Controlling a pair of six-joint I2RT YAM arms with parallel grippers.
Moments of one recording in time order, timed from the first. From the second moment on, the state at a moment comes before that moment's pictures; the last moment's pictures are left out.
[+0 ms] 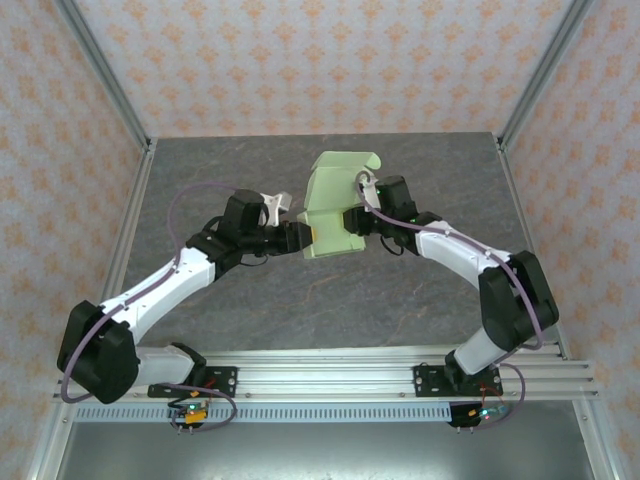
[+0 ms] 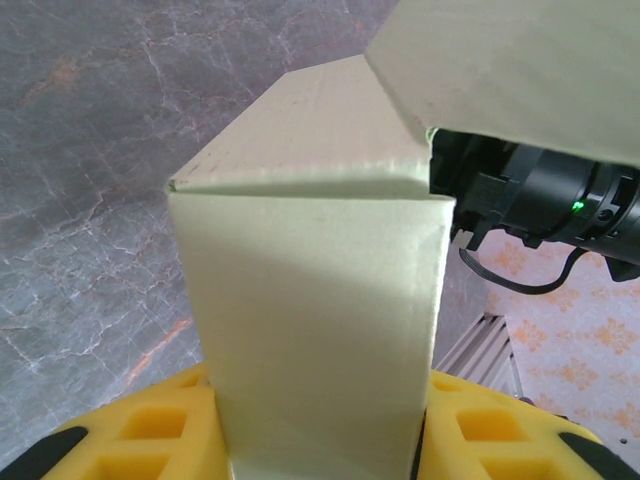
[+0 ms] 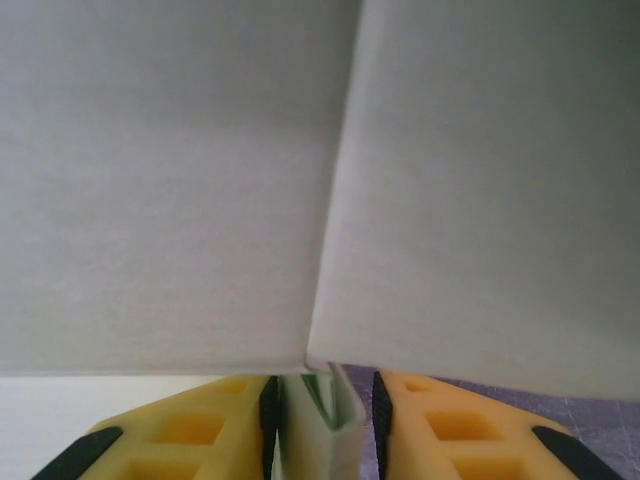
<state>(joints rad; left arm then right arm) -0.47 1.27 0.89 -0.24 0.49 -0.71 0.47 1.58 1.01 -0.14 -0.26 0.26</state>
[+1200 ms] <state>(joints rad) -0.50 1.18 0.89 -0.24 0.36 -0.59 0.42 1.27 0.74 0.07 -0.35 0.37</state>
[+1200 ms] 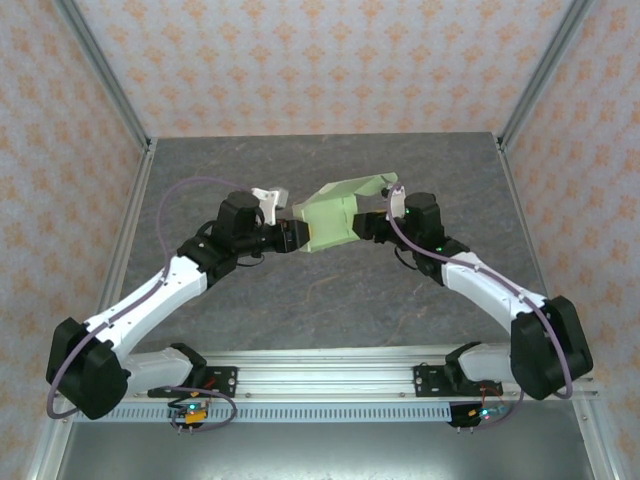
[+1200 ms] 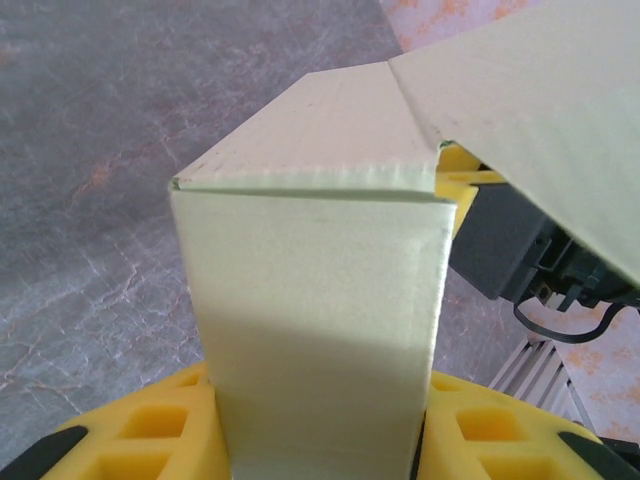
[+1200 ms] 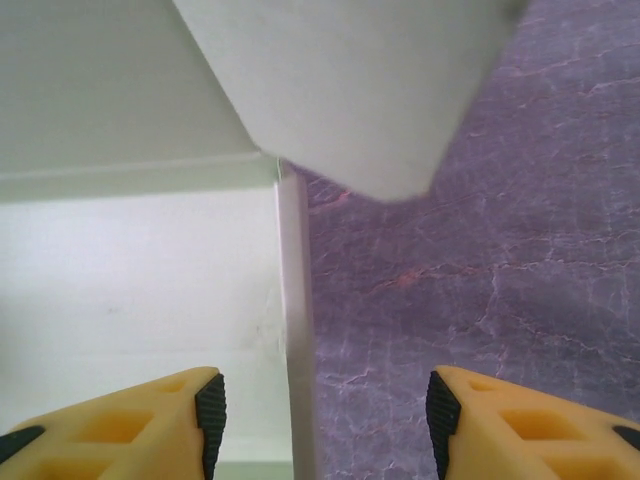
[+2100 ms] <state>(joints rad) -0.51 1.09 0.88 -0.24 0.40 -0.54 0.53 1.26 0.77 0.02 -0.27 0.27</state>
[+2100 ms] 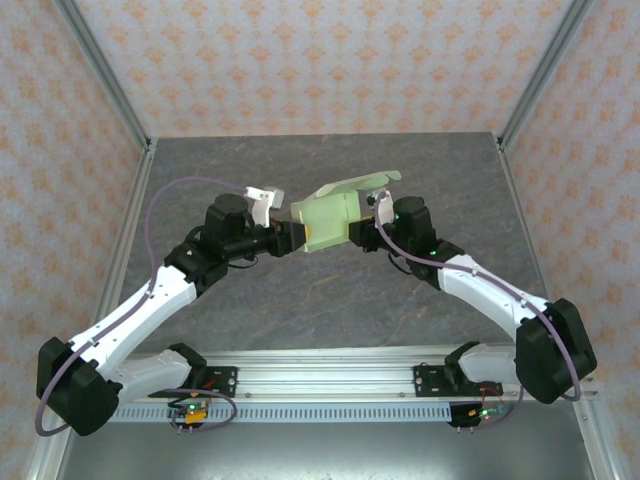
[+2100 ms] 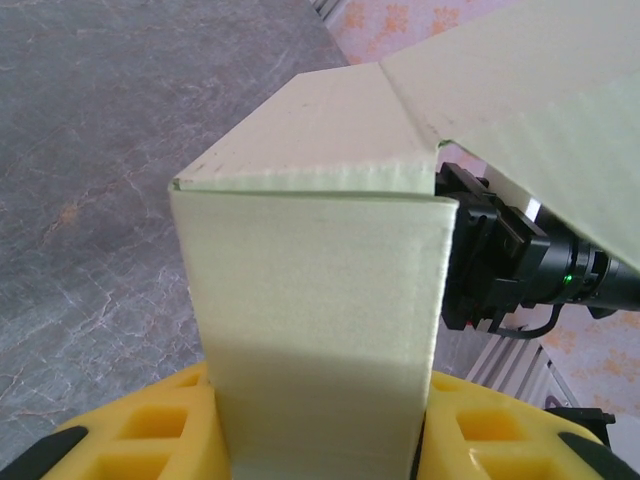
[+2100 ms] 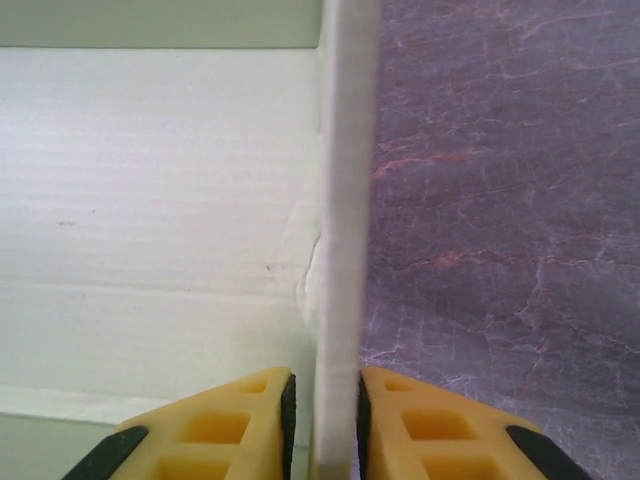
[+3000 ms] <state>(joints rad) -0.54 1.15 0.91 -0.20 0.46 -0.57 0.32 0.95 0.50 0.17 -0.53 0.38</state>
